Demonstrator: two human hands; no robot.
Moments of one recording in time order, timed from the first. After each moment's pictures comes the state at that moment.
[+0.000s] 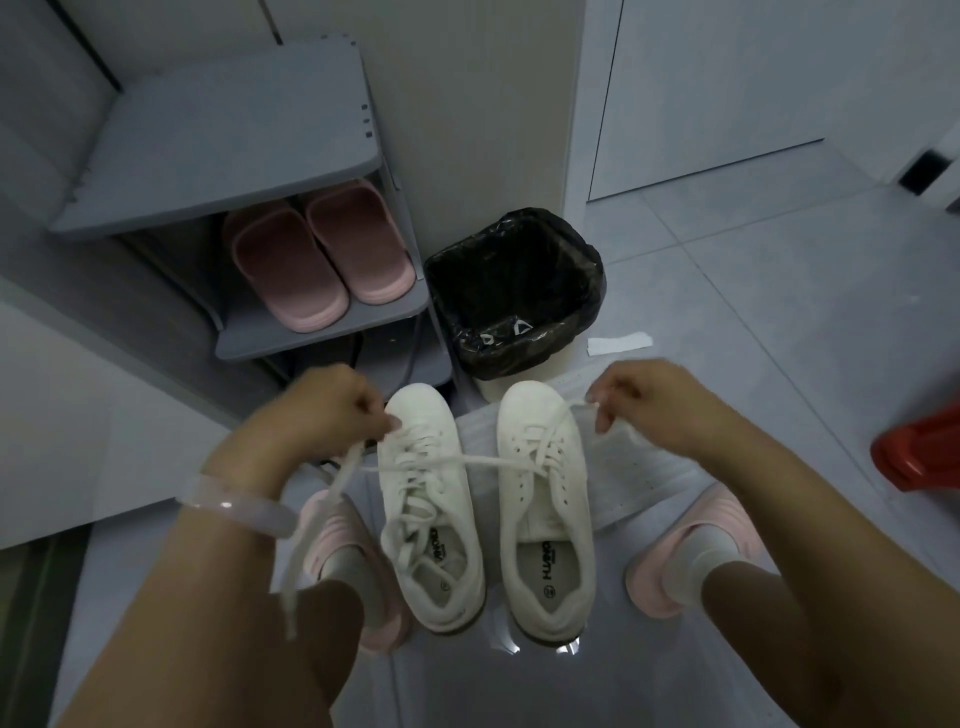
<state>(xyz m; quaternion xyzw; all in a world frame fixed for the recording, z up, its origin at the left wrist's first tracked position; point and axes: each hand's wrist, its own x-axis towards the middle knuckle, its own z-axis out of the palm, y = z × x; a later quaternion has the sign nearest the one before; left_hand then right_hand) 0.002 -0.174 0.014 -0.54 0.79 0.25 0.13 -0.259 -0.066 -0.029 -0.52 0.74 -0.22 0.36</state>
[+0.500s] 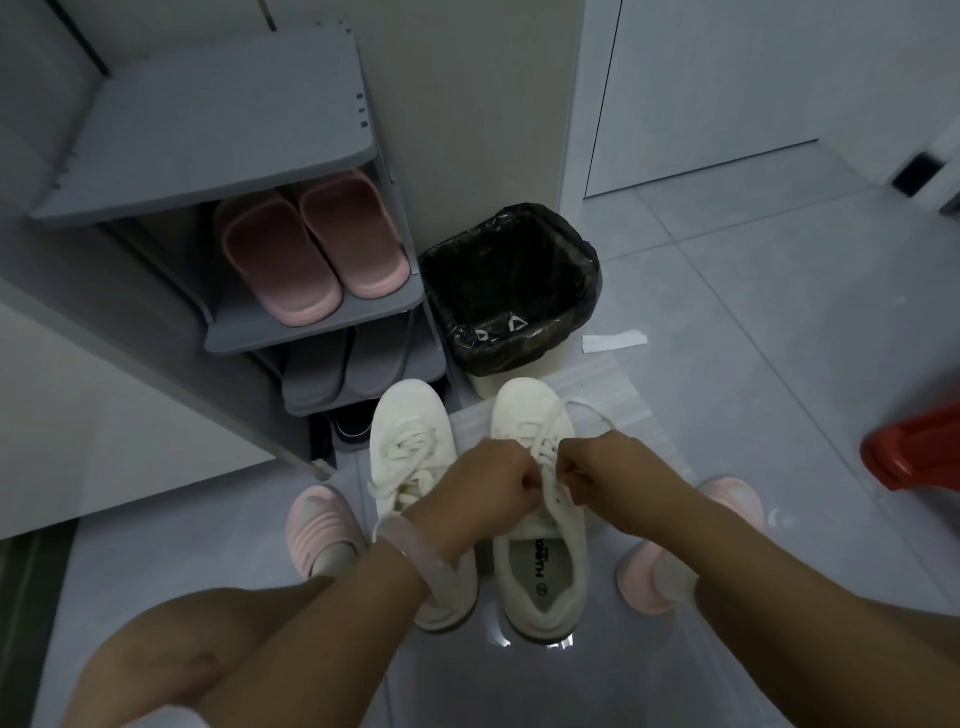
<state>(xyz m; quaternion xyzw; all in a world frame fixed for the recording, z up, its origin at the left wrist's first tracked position) -0.081 -0.102 -0.065 -0.39 0.86 0.33 0.08 -0.224 -0.042 -0.069 -0.66 0.70 -0.02 0.28</state>
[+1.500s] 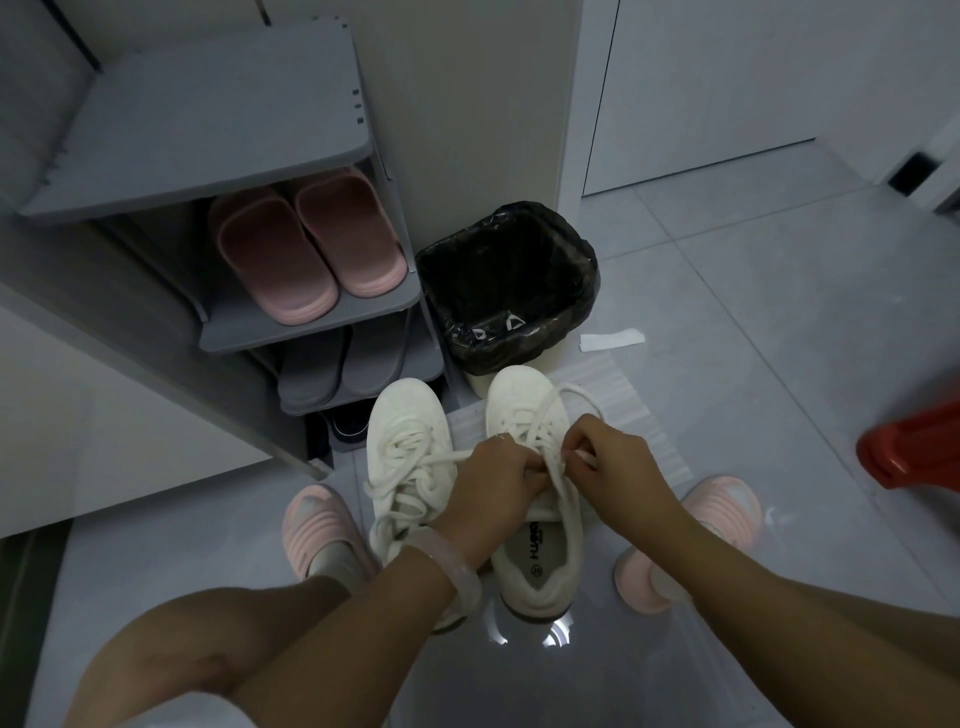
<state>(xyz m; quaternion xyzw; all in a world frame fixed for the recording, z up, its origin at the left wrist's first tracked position) -0.090 -0.092 -0.093 -0.44 0.82 0.36 -0.06 -0.220 -0.037 -0.093 -0.53 0.76 -0.24 0.29</state>
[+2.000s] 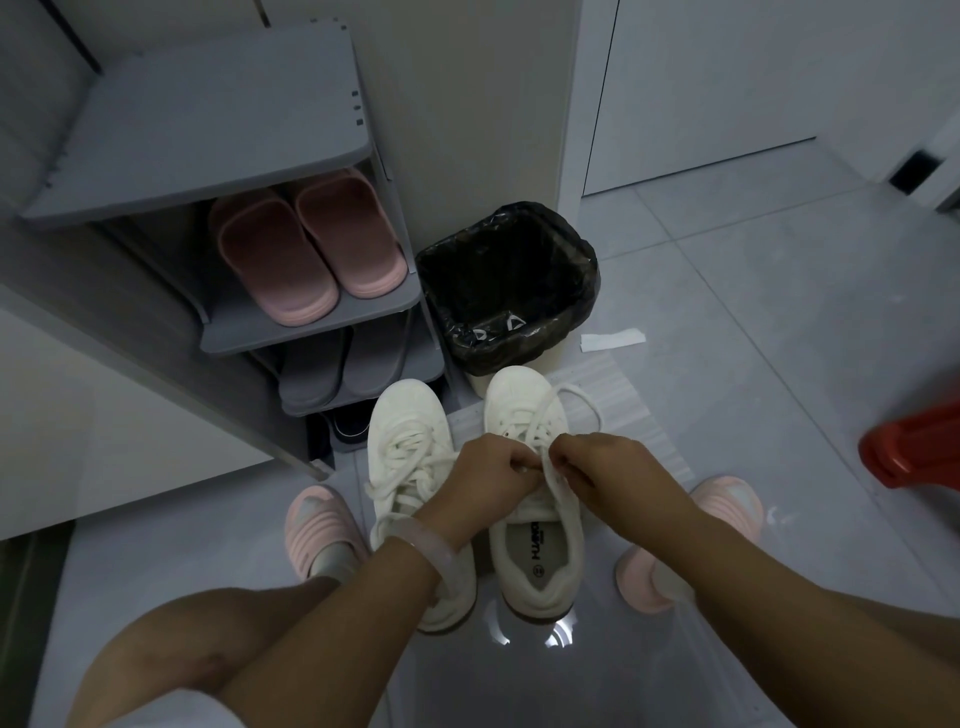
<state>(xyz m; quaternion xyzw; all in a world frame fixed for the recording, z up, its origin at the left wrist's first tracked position) -0.085 -0.103 -0.091 -0.46 0.77 0.44 -0.05 -0.228 -0.036 -0.088 -0.71 0.67 -0.08 0.20</state>
